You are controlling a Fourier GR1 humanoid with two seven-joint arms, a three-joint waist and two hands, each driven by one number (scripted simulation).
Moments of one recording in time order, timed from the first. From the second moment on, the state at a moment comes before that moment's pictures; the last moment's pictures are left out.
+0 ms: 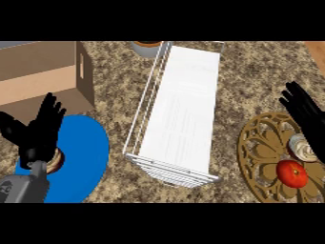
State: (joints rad) left arm -0.14 0.31 -0.09 -1.40 0.40 0.39 0.14; right arm -0.10 -0.47 0.02 -1.53 -0.38 0.11 0.07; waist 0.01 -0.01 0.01
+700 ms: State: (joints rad) left arm -0.03 0.41 -0.27 -1.38 0.24 0.22 0.05; right arm 0.30 -0.48 -0.31 -1.52 -0.16 -0.45 0.12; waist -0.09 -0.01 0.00
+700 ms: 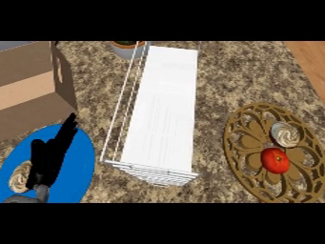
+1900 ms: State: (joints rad) left arm -0.08 0.38 -0.33 -1.37 0.17 0.12 0.03; right arm 0.52 -0.86 -0.05 -2.10 0.31 -0.20 1.04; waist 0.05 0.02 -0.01
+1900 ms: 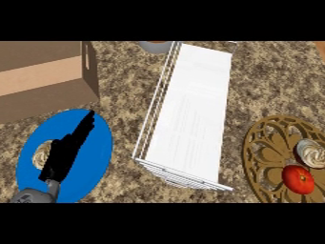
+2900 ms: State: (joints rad) left arm -0.08 0.37 -0.29 -1.34 0.16 0.10 0.03; right arm 0.01 -0.61 0.26 -1.76 0.49 -0.03 1.24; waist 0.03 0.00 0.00
